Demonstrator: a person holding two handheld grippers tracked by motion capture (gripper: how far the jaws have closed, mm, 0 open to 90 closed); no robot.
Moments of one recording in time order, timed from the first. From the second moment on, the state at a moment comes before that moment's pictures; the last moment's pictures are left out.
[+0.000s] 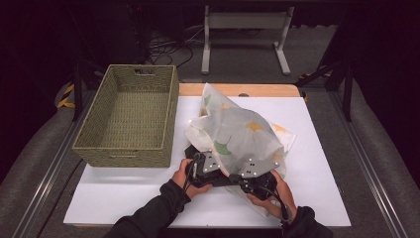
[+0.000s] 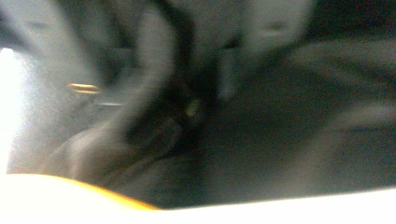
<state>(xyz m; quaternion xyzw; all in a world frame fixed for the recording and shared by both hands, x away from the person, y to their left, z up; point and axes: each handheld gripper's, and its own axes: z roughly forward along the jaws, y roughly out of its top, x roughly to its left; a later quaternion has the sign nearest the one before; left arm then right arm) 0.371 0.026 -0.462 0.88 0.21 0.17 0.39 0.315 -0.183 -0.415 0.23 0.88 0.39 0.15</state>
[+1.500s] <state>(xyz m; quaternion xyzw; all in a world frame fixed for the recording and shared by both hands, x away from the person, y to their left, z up) 0.392 0.056 -0.456 0.87 0.27 0.13 0.40 0.293 -0.211 -0.394 0.23 0.86 0.42 0.18</state>
